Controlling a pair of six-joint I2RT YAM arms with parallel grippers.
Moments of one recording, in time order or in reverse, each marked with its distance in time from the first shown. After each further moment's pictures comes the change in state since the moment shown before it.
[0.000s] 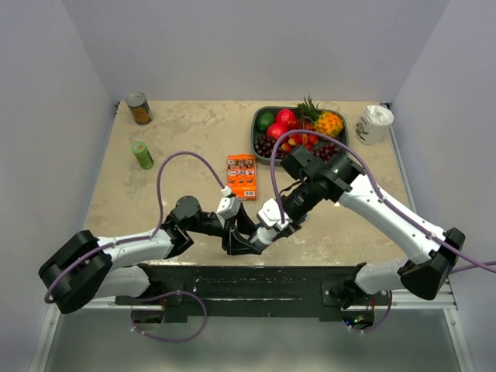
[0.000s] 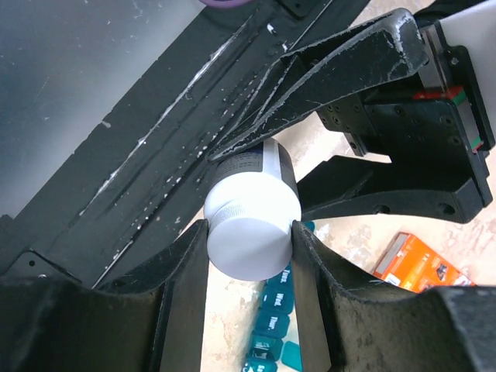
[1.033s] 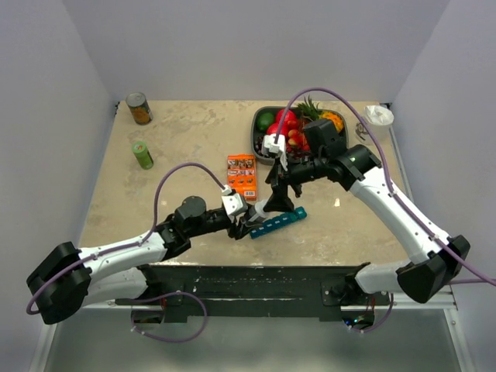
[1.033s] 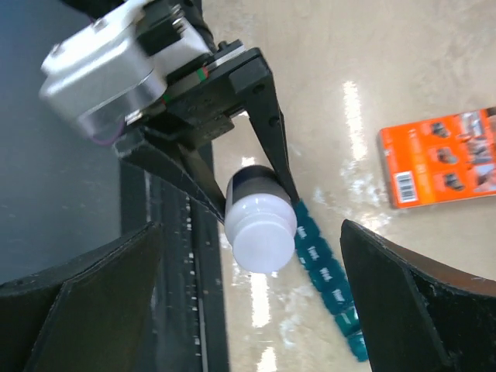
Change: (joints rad) left arm -0.056 -0.119 0.057 -0.378 -0.583 0.373; right arm -0.218 -0.029 -0.020 0.417 0.035 0.912
